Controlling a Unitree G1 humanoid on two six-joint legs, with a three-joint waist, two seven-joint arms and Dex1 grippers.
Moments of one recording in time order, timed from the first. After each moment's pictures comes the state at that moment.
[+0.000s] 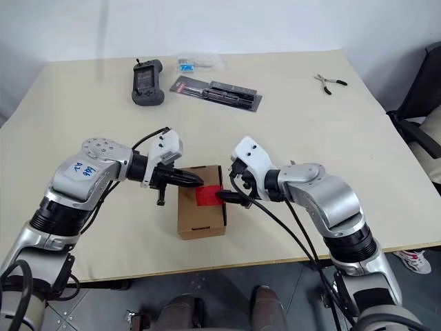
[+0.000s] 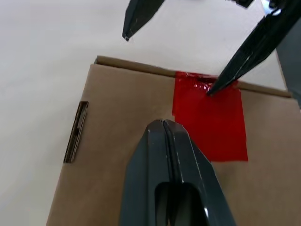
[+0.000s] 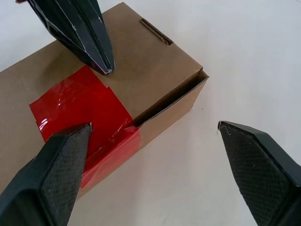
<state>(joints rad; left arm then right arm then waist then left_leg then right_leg) -0.81 0.68 -0.28 0.00 -0.26 0.74 -1.13 -0.70 -0.51 0.23 -0.36 0.37 1.14 0.71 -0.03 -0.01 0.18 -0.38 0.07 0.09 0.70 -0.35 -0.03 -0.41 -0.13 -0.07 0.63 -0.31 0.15</state>
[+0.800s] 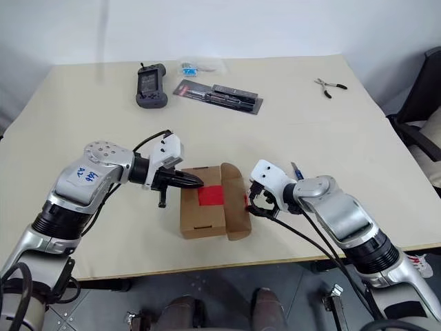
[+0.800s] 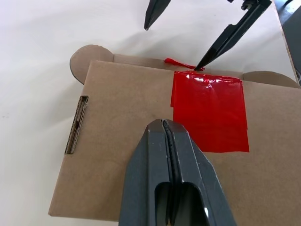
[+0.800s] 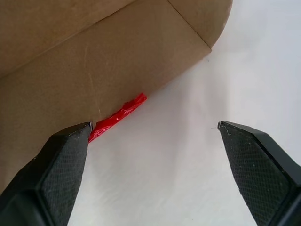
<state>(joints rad) -0.78 0.67 -0.29 0.00 -0.24 0.70 -1.10 -0.57 -0.71 0.30 -0.31 0.28 1.04 0.73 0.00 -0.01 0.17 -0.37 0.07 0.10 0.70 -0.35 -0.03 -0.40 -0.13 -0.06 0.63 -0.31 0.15</state>
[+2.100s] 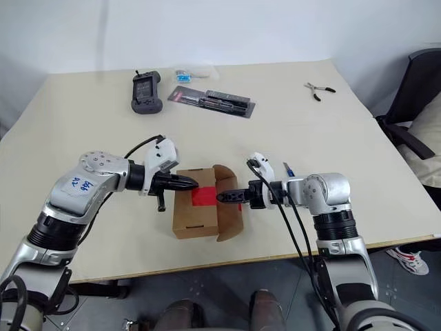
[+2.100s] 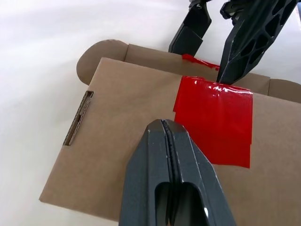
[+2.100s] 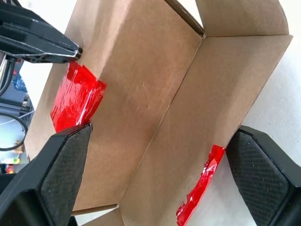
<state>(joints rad) -0.69 0.68 -0.24 -0.10 -0.24 0.78 -1.00 -0.76 -0.33 0.02 0.20 0.61 1.35 0.74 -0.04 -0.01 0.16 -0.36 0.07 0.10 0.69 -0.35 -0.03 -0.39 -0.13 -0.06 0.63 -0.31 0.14</state>
